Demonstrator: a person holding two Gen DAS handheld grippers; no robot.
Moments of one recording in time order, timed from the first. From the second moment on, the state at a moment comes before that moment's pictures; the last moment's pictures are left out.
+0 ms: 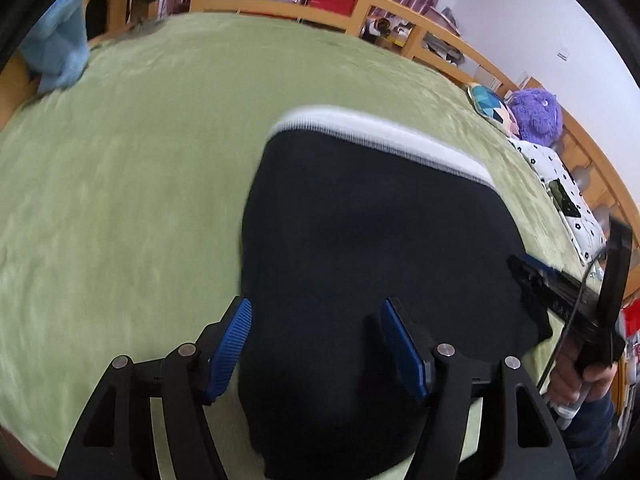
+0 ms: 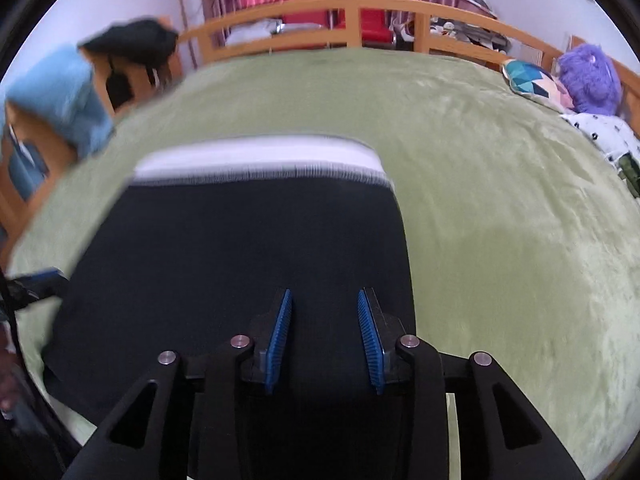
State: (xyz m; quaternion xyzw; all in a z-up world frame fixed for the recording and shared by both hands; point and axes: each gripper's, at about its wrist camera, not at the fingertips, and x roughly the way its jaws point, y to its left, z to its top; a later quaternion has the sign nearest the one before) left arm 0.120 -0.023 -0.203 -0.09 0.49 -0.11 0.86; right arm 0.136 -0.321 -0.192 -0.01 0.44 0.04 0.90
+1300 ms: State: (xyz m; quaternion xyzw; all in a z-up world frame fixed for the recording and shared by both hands) left arm -0.020 -0.084 -0.017 -0.02 0.32 -0.07 0.94; right arm -0.028 -0.339 -0.024 0.06 0.33 -0.05 0.94
